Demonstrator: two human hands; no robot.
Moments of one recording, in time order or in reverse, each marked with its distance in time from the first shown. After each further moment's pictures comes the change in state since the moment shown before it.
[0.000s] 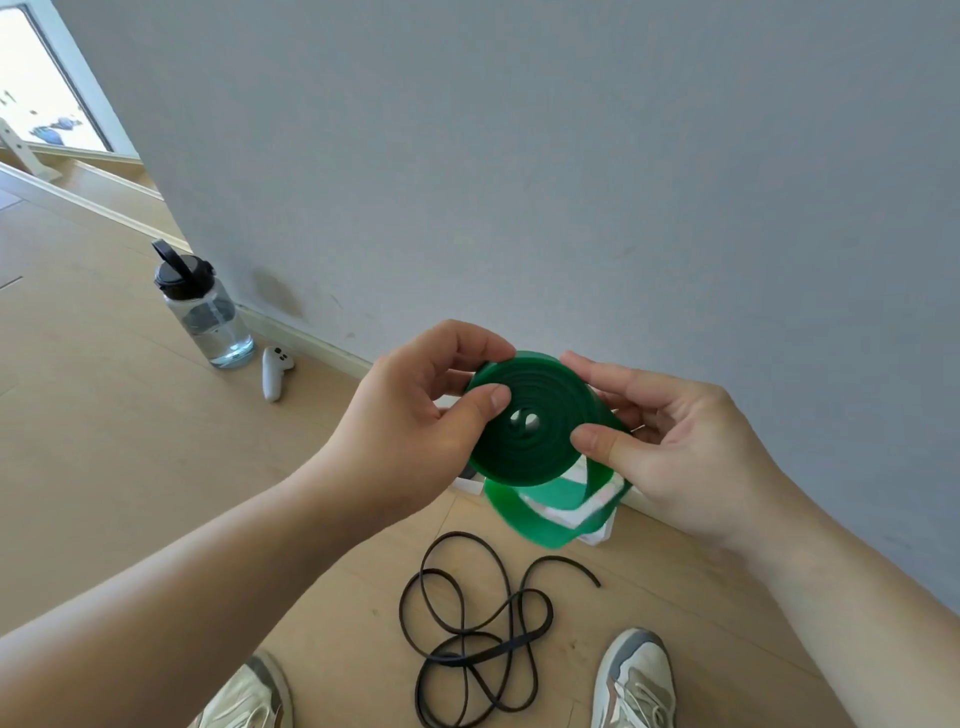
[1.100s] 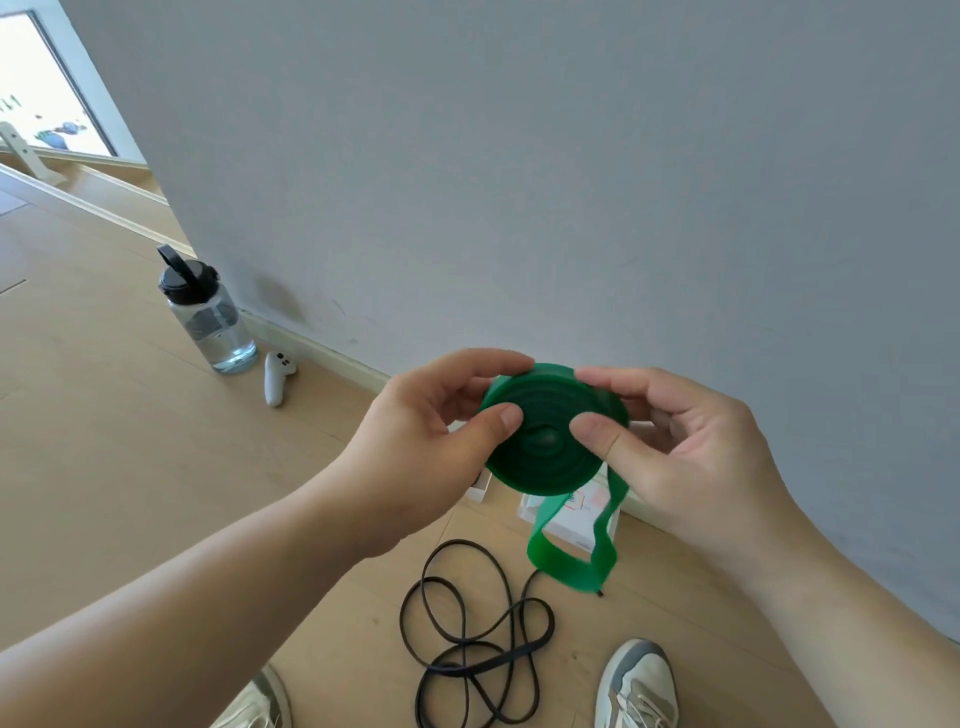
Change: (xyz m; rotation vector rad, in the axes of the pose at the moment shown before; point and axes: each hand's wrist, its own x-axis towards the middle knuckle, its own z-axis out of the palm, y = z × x) left_hand -0.002 -0.003 0.000 -0.108 -0.053 -0.113; right_hand -0.003 0.002 0.006 -0.006 0.117 -0.102
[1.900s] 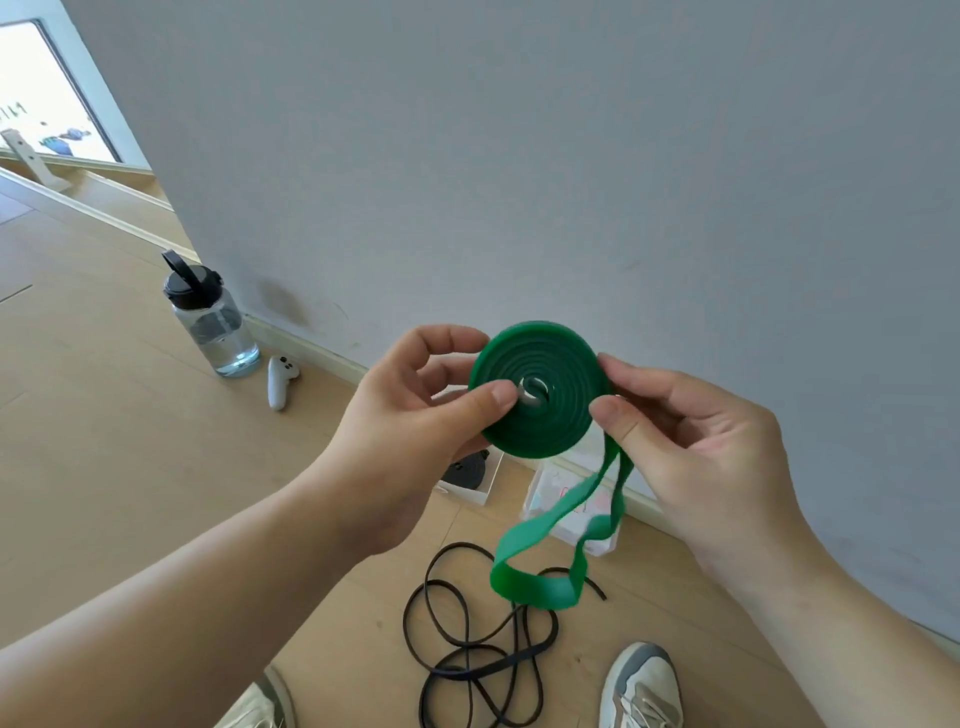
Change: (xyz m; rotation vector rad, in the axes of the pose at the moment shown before) left_hand 0.002 0.008 -0.002 -0.426 0.096 -0.121; right_hand -0.001 -0.003 0.005 0.171 0.152 -0.038
